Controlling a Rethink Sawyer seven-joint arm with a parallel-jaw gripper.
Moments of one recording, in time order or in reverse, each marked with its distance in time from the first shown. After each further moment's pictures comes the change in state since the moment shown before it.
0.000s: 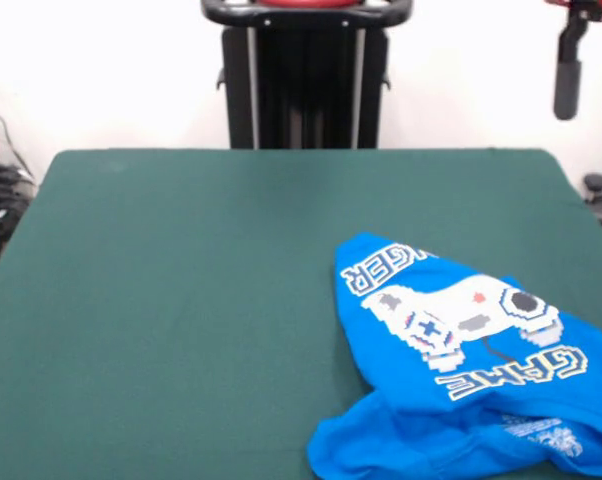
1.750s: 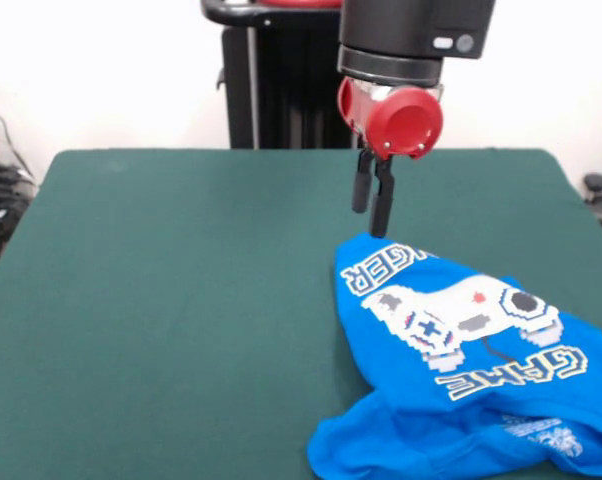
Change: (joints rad) arm -0.084 -0.021 0.032 0.387 -0.162 -0.453 0.000
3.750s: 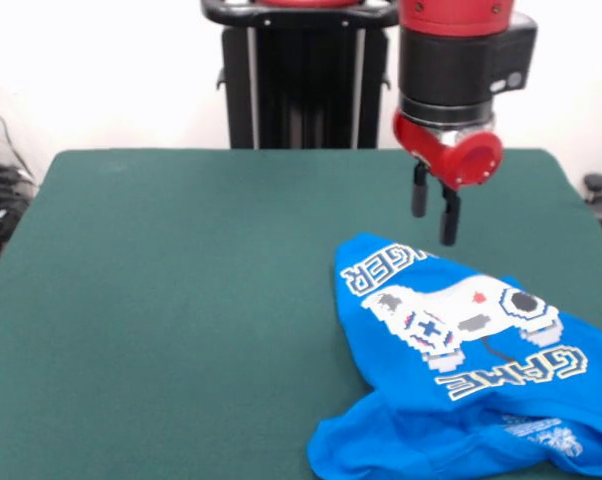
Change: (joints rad) arm -0.063 0.009 0.196 0.040 -0.150 0.113 0.000
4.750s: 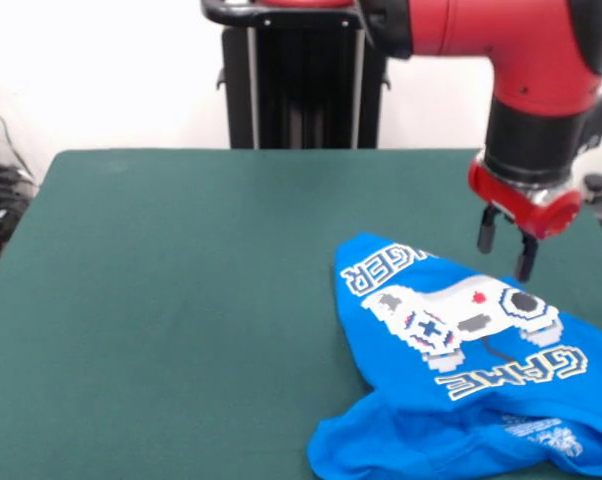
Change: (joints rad) arm 0.130 0.162 -0.003 -0.096 0.000 0.000 0.000
